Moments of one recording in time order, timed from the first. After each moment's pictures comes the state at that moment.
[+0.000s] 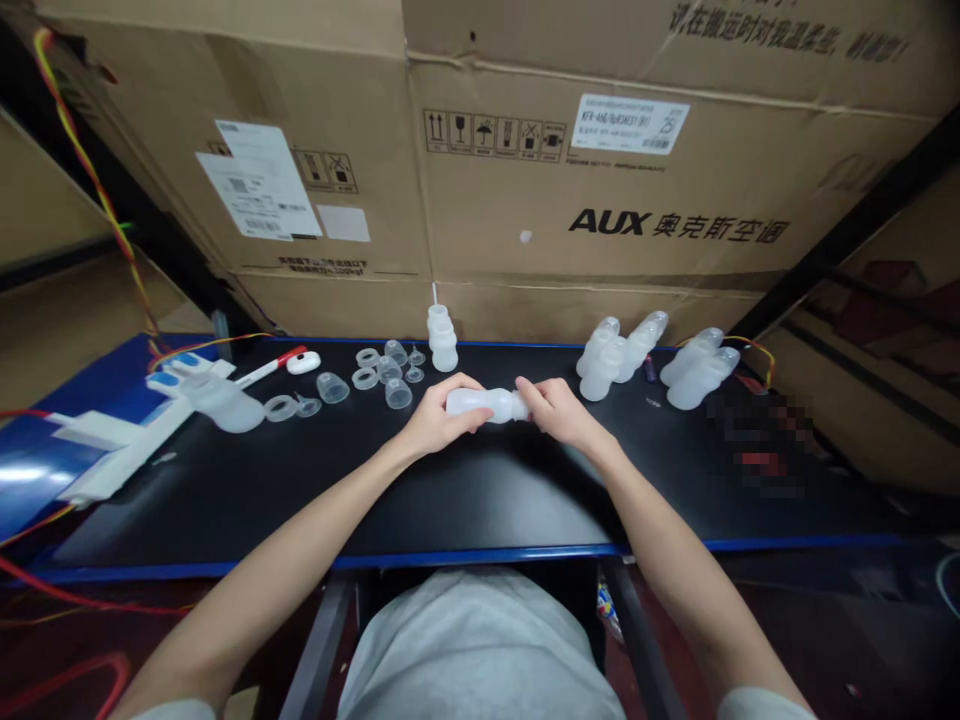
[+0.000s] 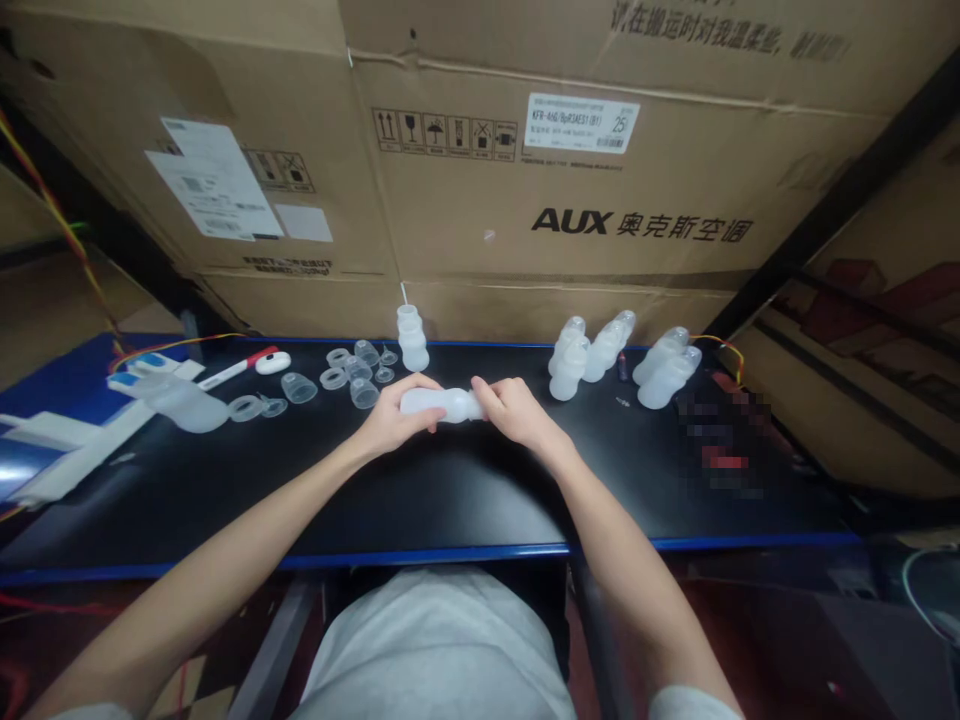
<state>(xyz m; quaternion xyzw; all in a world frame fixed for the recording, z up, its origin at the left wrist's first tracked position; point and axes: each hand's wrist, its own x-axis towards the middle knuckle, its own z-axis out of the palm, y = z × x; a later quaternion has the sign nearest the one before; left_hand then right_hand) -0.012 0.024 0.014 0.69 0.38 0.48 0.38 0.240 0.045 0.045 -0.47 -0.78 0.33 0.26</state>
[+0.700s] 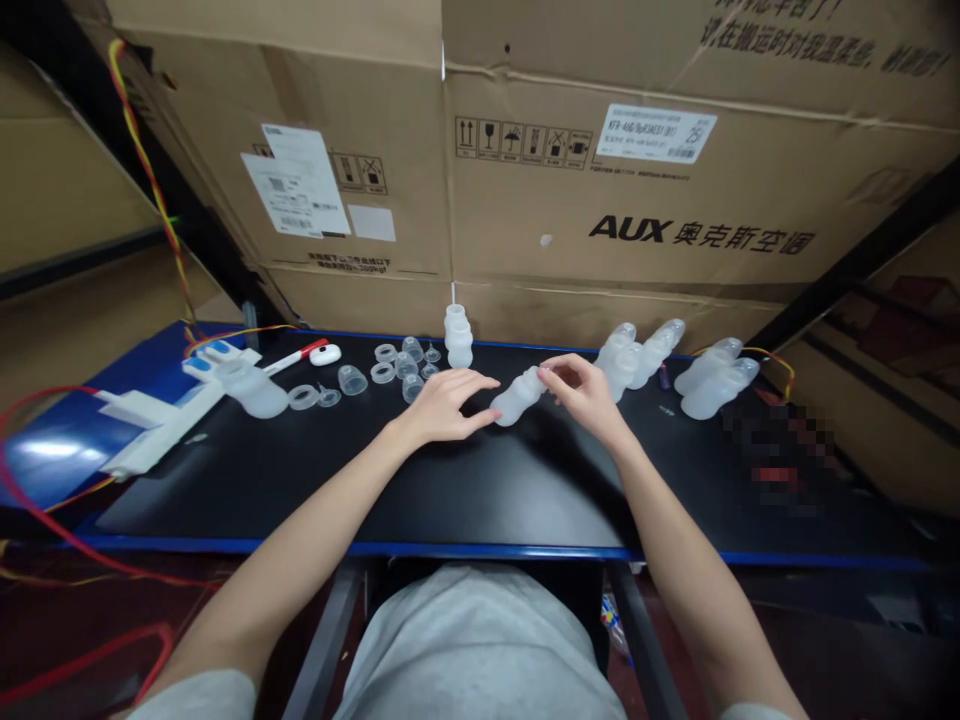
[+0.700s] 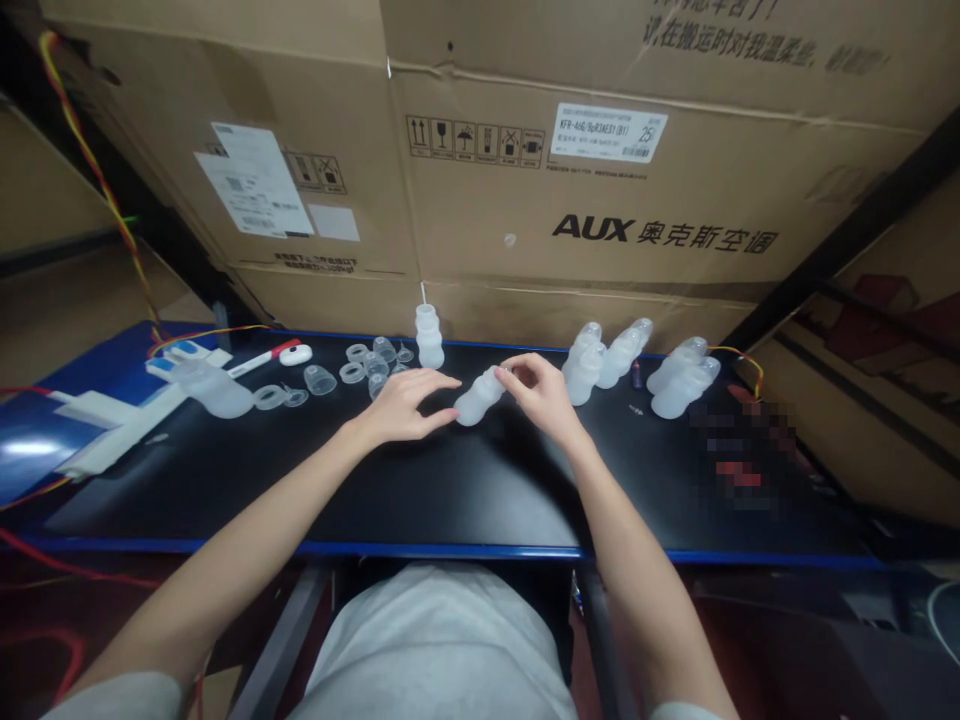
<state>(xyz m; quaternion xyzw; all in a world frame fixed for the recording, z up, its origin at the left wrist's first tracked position) -0.036 0.040 0.019 0.86 0.34 0.37 0.00 0.251 0.060 0.043 -0.42 -0.71 0.33 0.47</state>
